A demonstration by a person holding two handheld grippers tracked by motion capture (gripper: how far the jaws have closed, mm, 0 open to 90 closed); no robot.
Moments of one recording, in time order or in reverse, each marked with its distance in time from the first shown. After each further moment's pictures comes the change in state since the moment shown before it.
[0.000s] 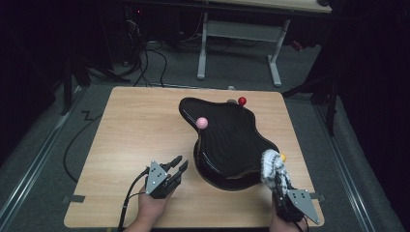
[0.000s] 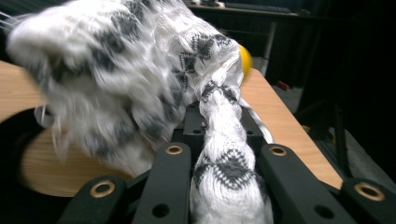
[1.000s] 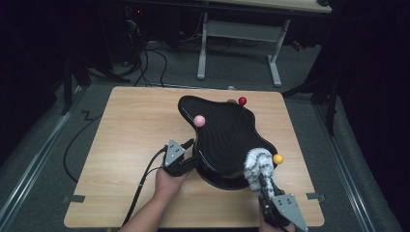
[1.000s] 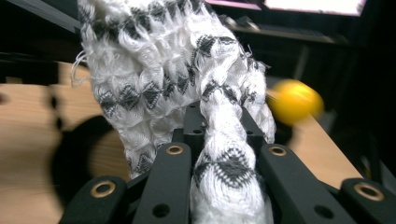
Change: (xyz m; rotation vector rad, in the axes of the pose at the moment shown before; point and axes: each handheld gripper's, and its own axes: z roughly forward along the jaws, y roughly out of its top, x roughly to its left) left arm 0.006 0.018 0.077 0.061 -0.042 -0.075; right arm 0.035 0.010 -0.015 -0.063 0.110 -0.046
